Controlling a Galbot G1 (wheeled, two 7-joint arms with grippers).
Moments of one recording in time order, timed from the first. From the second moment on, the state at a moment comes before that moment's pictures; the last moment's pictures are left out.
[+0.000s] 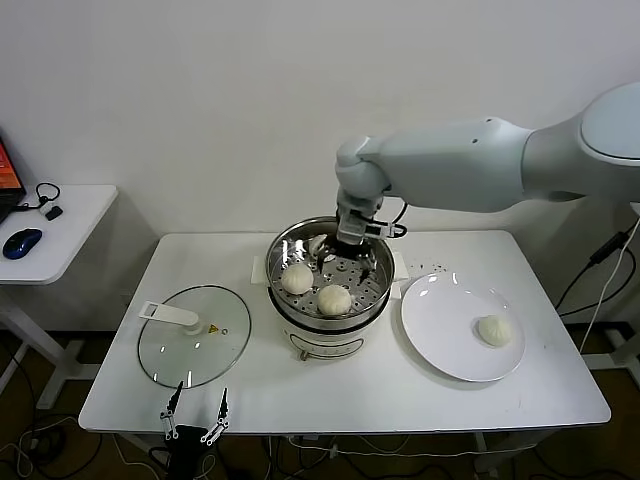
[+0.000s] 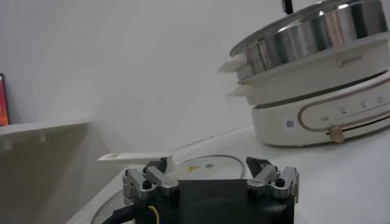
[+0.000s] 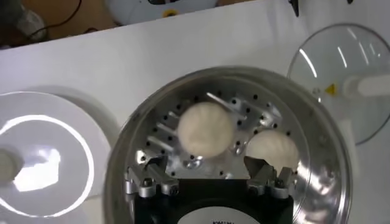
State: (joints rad) left arm 1.64 -1.60 -0.72 -1.54 0.26 -0.69 0.08; right arm 0.92 1.31 -1.86 1.27 0.36 0.47 -0.93
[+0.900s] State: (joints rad) left arm 1.64 -1.60 -0.72 -1.54 0.27 -0.68 0.08; right arm 1.00 0.84 -2.18 1.32 0.59 -0.09 -0.88
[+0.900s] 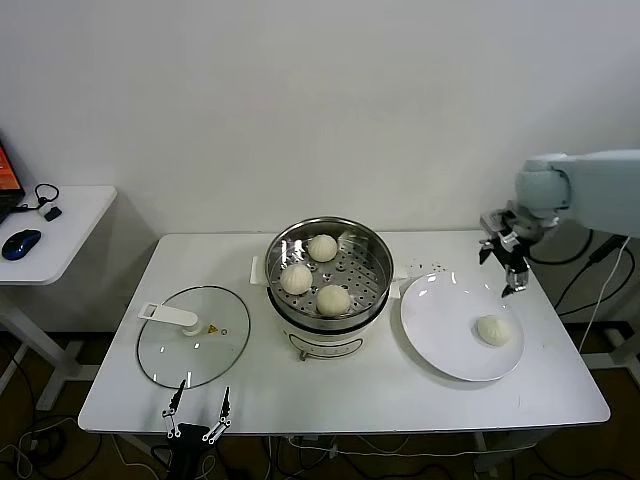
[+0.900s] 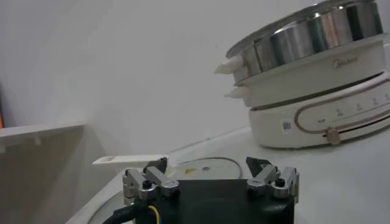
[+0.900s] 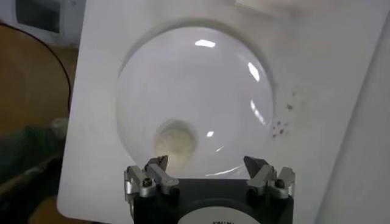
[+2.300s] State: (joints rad) left arm 1.65 -1.61 -0.72 -1.54 0.28 -0.69 0.08; right arm 0.43 0.69 -1.71 1.08 0.40 -0.14 -0.82
